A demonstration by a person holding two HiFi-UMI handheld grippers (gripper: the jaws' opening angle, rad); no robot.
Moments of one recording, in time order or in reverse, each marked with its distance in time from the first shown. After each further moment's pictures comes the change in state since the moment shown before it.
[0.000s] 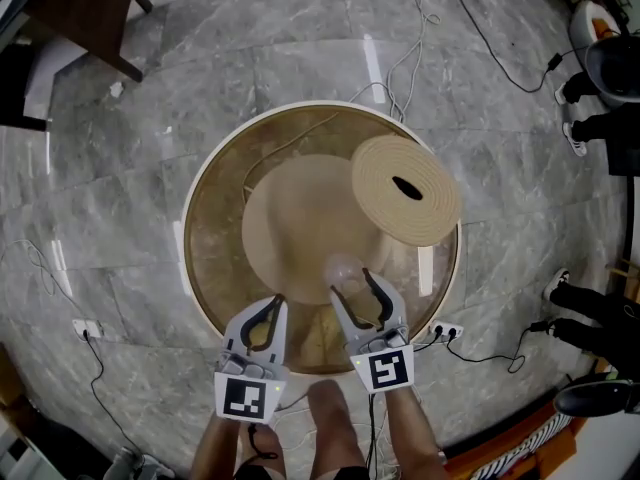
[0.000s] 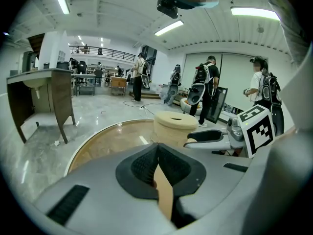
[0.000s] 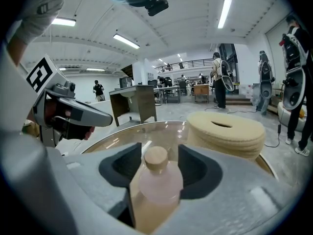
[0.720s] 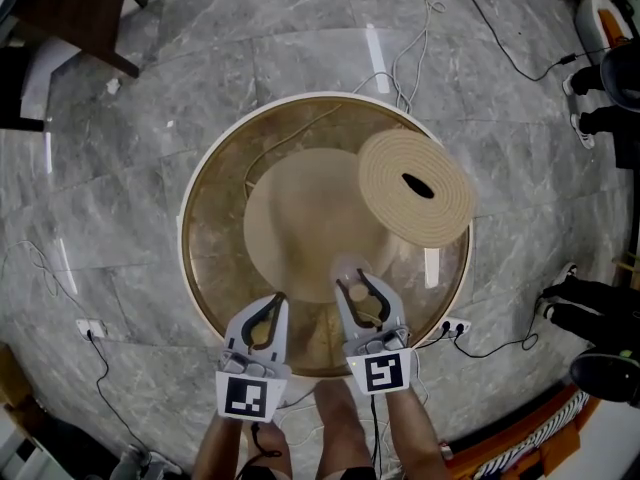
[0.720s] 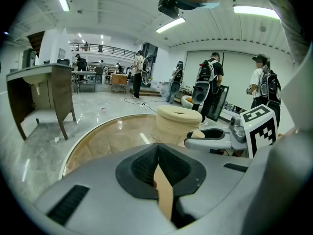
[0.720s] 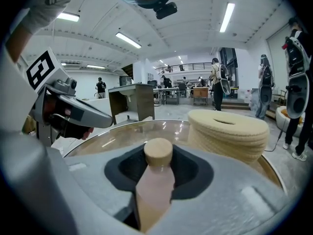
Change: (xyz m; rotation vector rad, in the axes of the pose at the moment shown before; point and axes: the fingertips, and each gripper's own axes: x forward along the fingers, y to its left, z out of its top) left arm 0.017 0.012 -0.019 -0.019 0.039 0.006; right arm 0.018 0.000 -0.011 -0.039 -0.015 -0.038
